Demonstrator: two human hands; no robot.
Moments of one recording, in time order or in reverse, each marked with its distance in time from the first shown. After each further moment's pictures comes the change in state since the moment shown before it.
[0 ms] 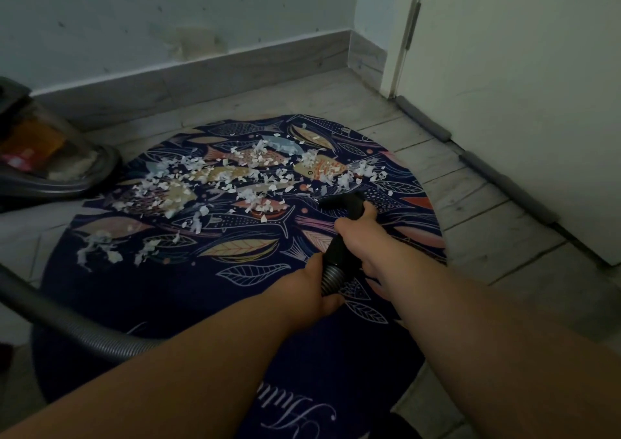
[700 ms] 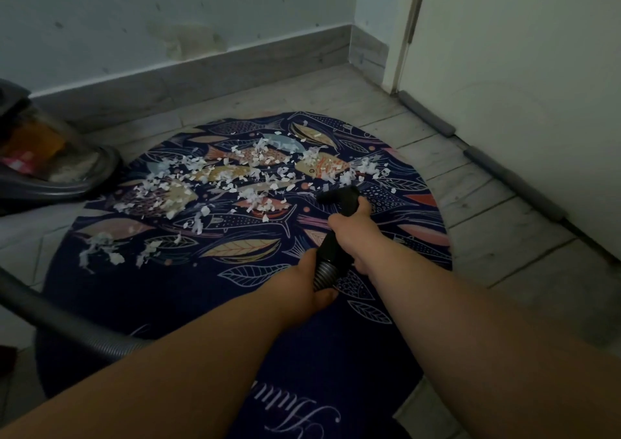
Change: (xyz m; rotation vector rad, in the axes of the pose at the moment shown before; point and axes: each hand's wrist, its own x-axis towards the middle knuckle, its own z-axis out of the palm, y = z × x) left_hand 0.006 -0.011 -0.005 -0.037 0.022 -0.029; right_hand 0.011 -0.002 0.013 0.058 0.000 -0.014
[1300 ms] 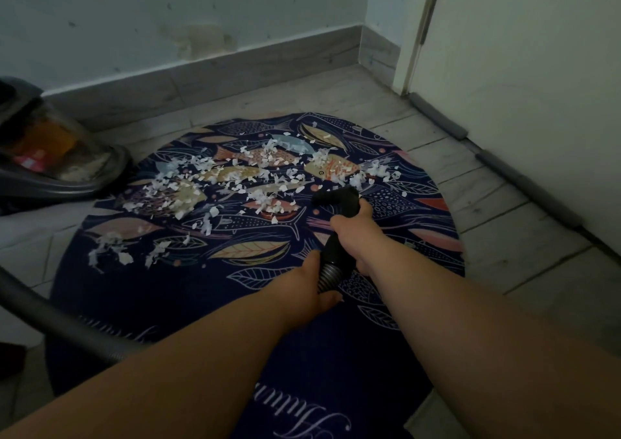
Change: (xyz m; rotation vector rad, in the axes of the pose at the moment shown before) left_hand 0.004 -0.014 -0.010 0.000 -0.022 -0.013; right_hand 0.004 -0.010 0.018 0.001 -0.026 0.014
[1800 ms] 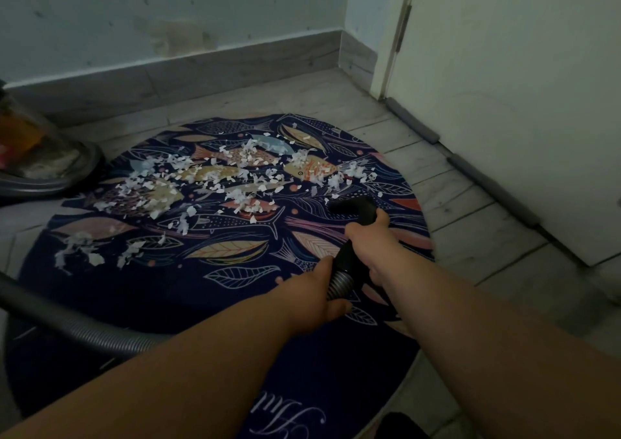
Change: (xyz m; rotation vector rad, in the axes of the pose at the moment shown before) left_hand -0.003 0.037 0.017 0.031 -0.099 0.128; right_hand -0.015 0.020 -0.048 -0.031 0.188 0.038
